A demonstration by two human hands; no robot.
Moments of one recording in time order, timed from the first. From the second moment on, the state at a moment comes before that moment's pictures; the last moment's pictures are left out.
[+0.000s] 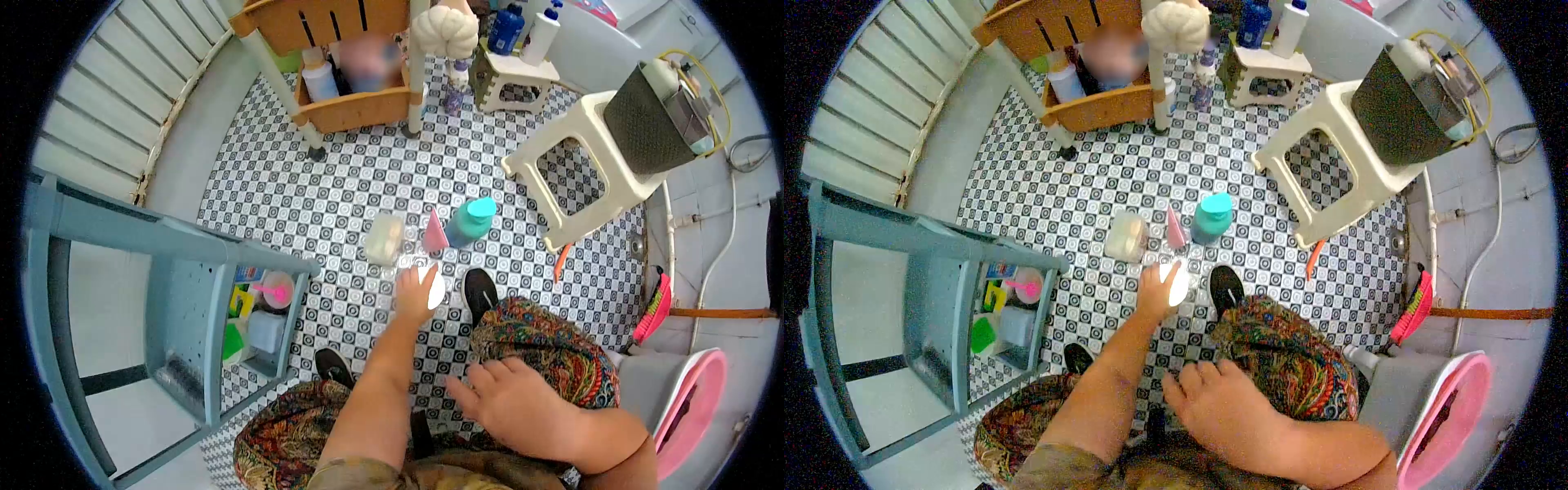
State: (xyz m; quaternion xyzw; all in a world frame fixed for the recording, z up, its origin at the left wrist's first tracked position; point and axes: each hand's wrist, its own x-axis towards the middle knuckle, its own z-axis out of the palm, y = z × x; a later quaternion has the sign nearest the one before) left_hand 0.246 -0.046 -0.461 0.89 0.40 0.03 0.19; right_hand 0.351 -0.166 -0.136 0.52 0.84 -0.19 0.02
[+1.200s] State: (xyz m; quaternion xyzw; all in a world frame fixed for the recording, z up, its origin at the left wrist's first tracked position) left_hand -0.121 -0.039 -0.192 0.55 0.76 -0.33 -0.05; right_hand 0.305 -0.134 -0.131 0.47 0.86 -0.20 0.02
